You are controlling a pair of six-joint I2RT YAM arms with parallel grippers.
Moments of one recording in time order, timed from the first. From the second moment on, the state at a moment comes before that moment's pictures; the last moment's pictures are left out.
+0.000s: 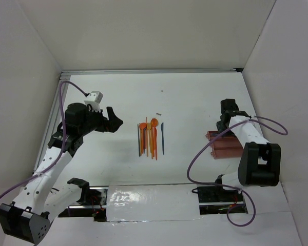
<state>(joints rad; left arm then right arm) -0.25 0.90 0.84 -0.40 0.29 -0.29 -0.07 1.40 0.89 -0.71 0.36 1.32</state>
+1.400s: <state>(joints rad) -0.28 0.94 0.89 -0.39 0.27 -0.24 0.00 1.45 0.94 -0.71 0.41 1.38</state>
